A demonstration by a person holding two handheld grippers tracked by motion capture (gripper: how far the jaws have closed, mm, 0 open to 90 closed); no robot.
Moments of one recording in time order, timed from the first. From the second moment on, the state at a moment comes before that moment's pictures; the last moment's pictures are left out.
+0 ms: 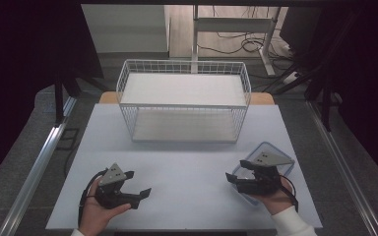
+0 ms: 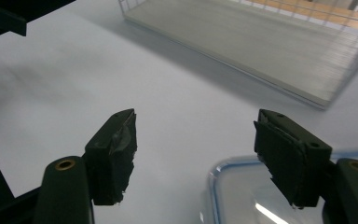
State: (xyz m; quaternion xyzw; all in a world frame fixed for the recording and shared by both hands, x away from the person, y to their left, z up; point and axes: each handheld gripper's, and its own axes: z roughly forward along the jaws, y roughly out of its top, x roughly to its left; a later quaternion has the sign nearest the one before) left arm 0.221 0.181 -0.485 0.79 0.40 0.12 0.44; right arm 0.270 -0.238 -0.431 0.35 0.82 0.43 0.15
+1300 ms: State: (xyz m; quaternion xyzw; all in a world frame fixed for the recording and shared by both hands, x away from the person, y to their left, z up) left arm 0.231 0.173 -0.488 0.80 0.40 0.11 0.43; right arm 0.240 -0.334 -0.463 0.45 0.85 0.26 0.15
